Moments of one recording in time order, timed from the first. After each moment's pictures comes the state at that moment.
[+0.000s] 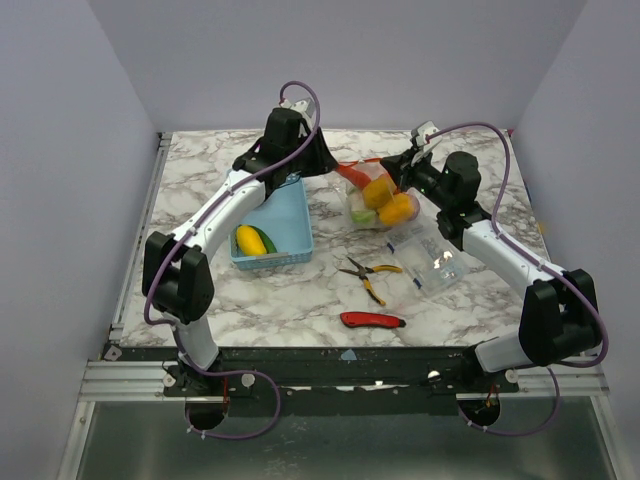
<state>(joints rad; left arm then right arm) -0.46 1.77 1.63 -0.33 0.23 -0.56 0.31 1.44 0.97 0.47 -0.39 -0.07</state>
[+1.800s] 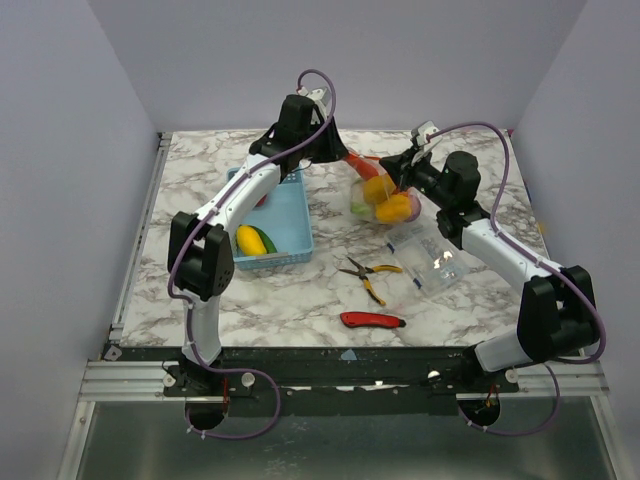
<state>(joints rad) -0.46 1.99 1.87 -0.34 0.29 -0.48 0.31 1.46 0.97 0.50 -0.42 -0.05</state>
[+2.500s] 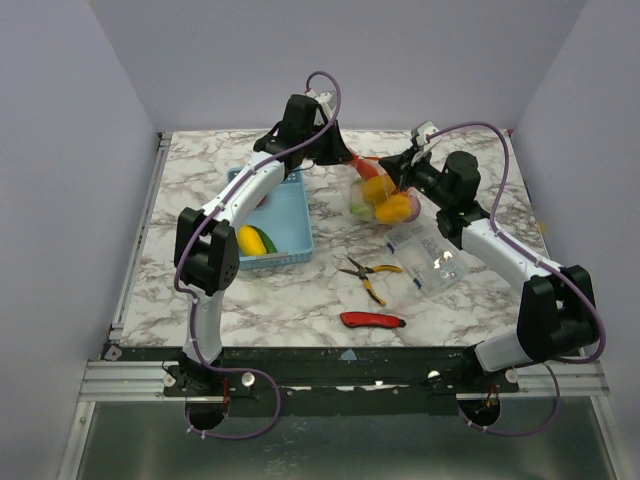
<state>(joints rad) -0.46 2.05 1.93 -0.39 0.40 -0.47 0.31 1.46 0.97 0.50 -0.42 -0.05</state>
